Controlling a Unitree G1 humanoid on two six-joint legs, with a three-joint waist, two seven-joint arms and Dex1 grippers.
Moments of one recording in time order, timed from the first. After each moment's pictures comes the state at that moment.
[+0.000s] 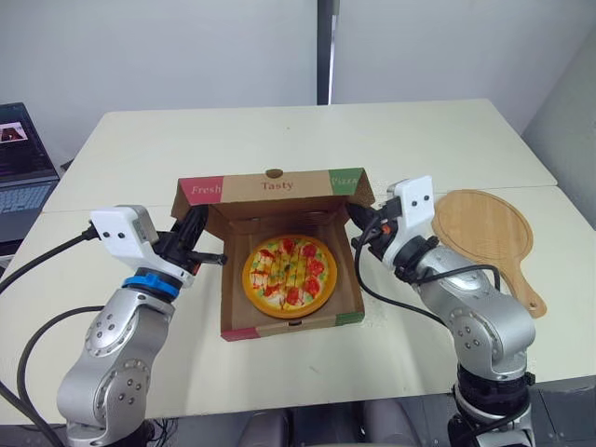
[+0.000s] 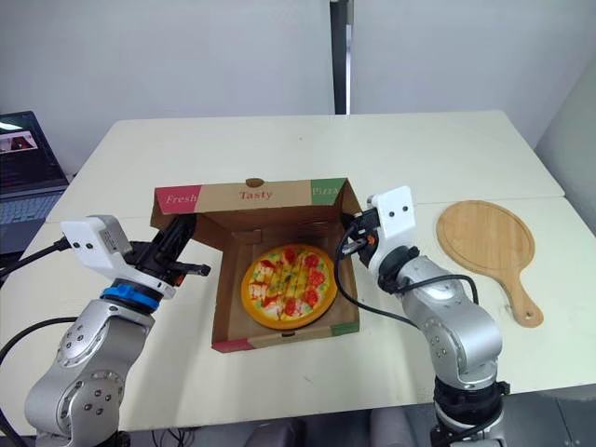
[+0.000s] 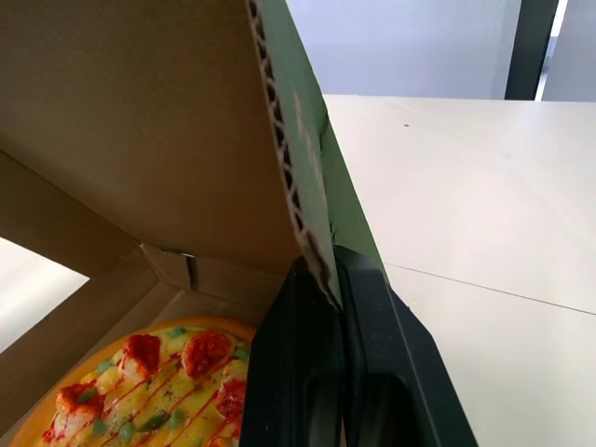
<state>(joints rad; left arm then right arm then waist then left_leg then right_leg) -0.01 0.34 0.32 -0.66 -0.70 0.54 -0.12 -0.36 -0.10 0.07 -0.64 0.33 0.95 0.21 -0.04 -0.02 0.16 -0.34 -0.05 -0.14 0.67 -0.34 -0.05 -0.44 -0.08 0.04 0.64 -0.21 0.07</state>
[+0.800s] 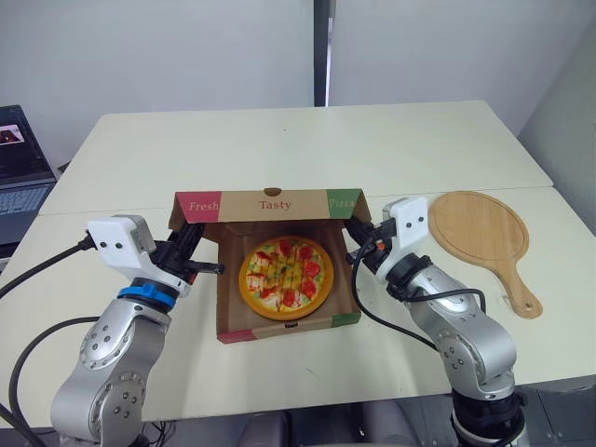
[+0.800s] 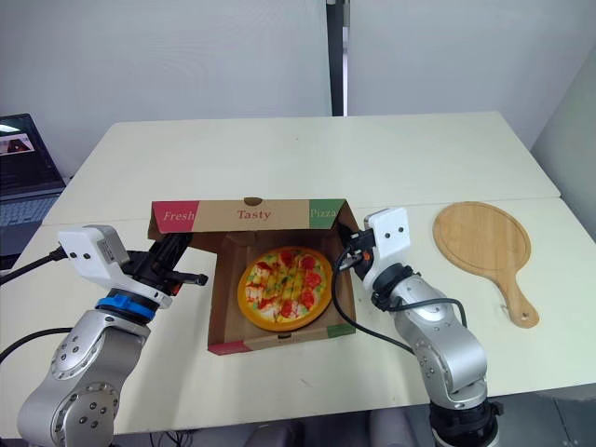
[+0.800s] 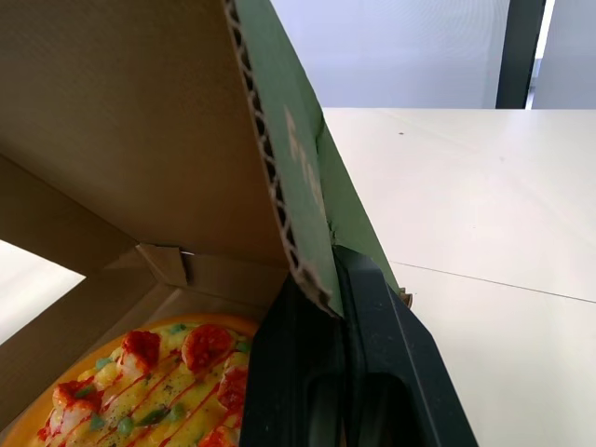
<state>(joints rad) 0.05 0.35 0.32 -0.70 -0.70 0.53 -0.12 -0.24 -0.10 0.15 -0.61 0.29 0.75 0.21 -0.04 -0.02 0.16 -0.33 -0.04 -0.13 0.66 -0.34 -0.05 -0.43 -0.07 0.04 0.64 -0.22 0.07</state>
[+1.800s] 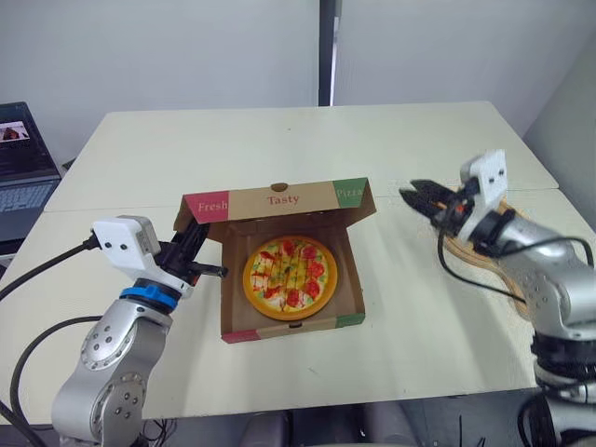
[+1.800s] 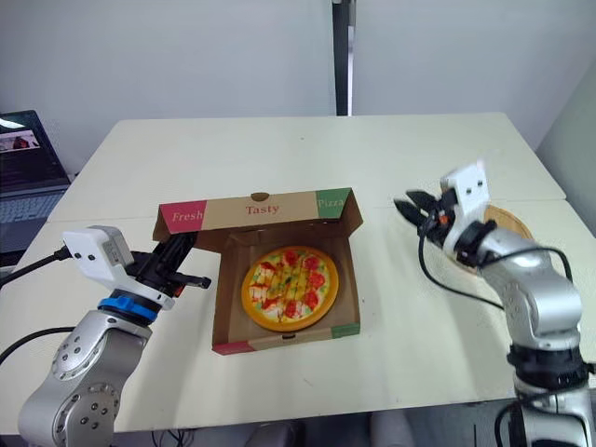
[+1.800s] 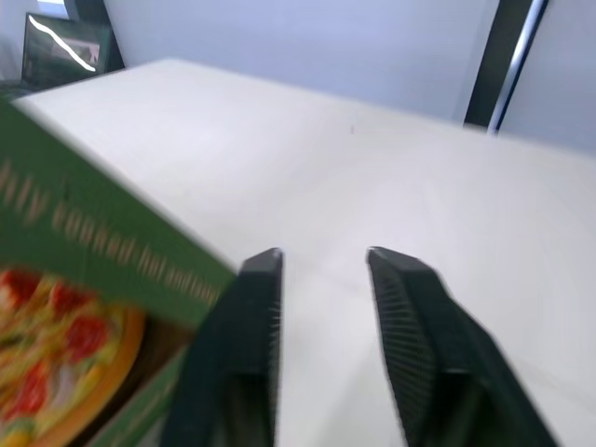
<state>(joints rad) 0.05 0.37 0.32 -0.70 -0.69 0.52 -0.15 -0.51 -0.54 -0.12 -0.29 0.46 0.70 0.57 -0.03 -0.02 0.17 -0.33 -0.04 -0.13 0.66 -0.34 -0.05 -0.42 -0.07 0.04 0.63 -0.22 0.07</state>
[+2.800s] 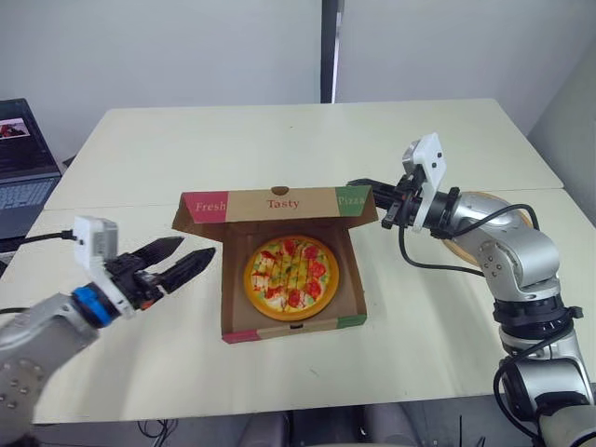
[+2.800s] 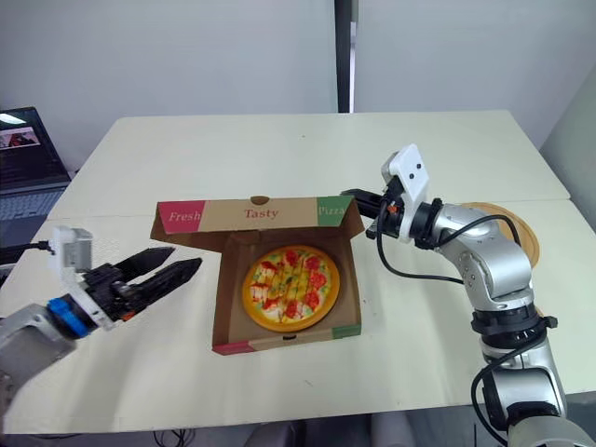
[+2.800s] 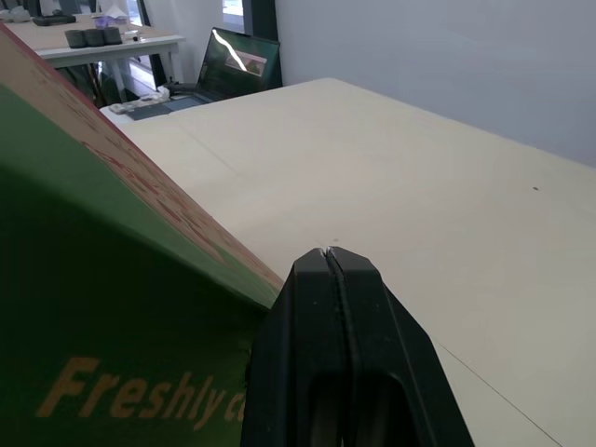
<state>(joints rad) 0.11 0.88 0.58 -0.38 -1.14 0.85 -0.59 -0.65 -0.47 0.04 -0.19 0.46 0.67 0.76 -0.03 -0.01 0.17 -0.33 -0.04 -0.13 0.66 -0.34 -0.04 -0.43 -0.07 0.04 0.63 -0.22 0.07</state>
